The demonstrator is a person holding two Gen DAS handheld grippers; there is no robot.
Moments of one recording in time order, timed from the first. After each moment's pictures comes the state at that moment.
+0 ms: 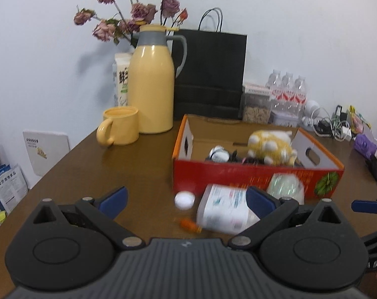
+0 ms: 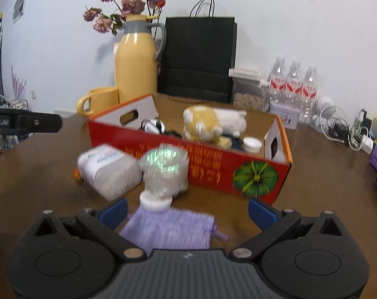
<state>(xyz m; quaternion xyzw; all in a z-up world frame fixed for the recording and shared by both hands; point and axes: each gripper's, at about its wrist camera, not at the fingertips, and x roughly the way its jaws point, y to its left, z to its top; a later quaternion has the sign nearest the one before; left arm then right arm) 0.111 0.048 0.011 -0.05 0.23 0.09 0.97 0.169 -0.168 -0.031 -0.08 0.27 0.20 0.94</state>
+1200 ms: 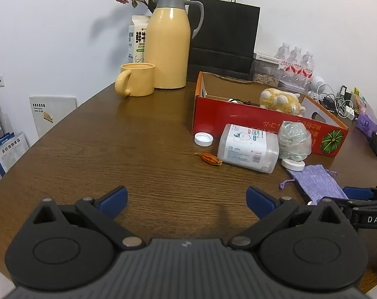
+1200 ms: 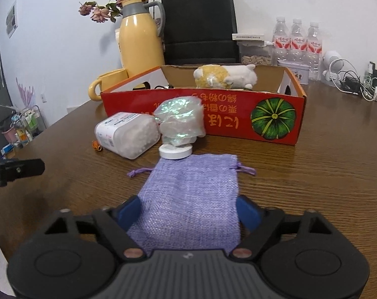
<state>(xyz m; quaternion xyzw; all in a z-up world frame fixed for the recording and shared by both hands) 0.065 0.065 -0.030 -0.08 0.28 0.09 0.95 0.152 -0.180 -0.060 -0.01 0.32 0.23 0.92</state>
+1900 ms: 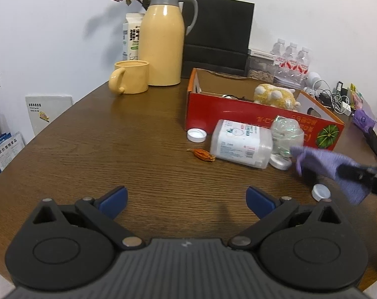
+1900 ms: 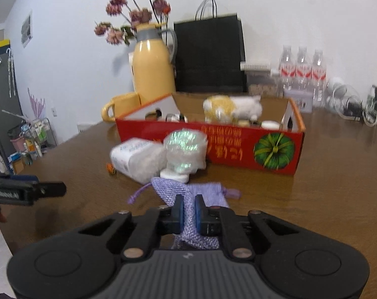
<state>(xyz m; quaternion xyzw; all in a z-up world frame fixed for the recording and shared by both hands) 0.067 0.056 -0.031 -0.07 0.29 0.08 0.95 0.132 -0.187 -0.032 -0.01 0.25 0.25 0.94</state>
